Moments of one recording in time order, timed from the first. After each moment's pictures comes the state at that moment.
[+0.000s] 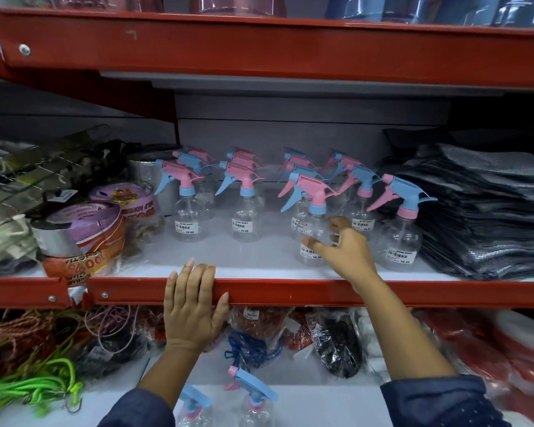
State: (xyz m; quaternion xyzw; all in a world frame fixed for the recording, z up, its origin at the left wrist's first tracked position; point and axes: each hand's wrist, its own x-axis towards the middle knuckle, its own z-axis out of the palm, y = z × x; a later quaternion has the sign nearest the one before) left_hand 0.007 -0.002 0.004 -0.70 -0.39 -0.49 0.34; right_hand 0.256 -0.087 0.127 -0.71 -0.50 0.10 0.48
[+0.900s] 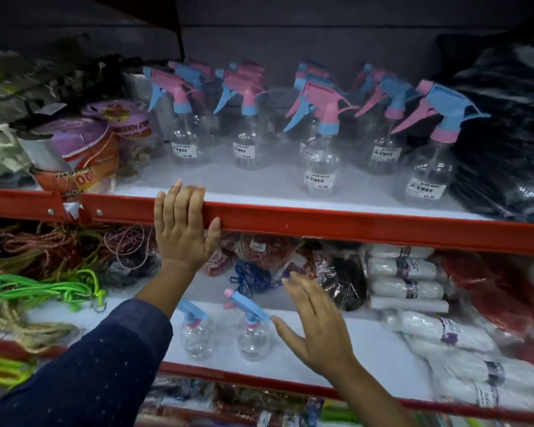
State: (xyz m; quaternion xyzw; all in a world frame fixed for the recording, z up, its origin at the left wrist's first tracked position) left_hand 0.009 -0.002 0.002 -0.69 -0.41 -0.48 0.37; right_hand 0.209 -0.176 -0.076 -0.57 -0.73 -0.11 0.36
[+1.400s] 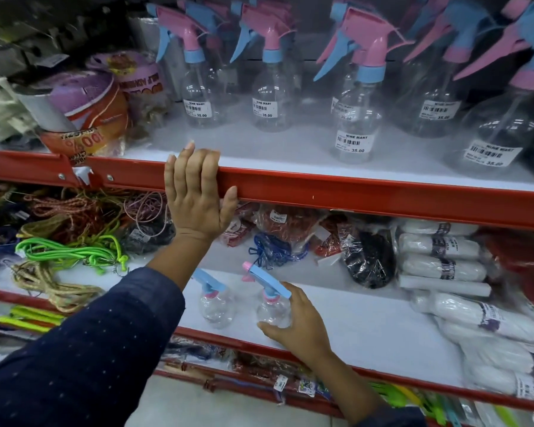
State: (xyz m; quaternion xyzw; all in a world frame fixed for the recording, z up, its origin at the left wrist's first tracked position) left_hand 0.005 0.005 -0.004 -0.69 -0.40 -0.47 0.37; right_hand 0.163 -0.157 -0.152 -0.67 -0.60 0.28 0.33
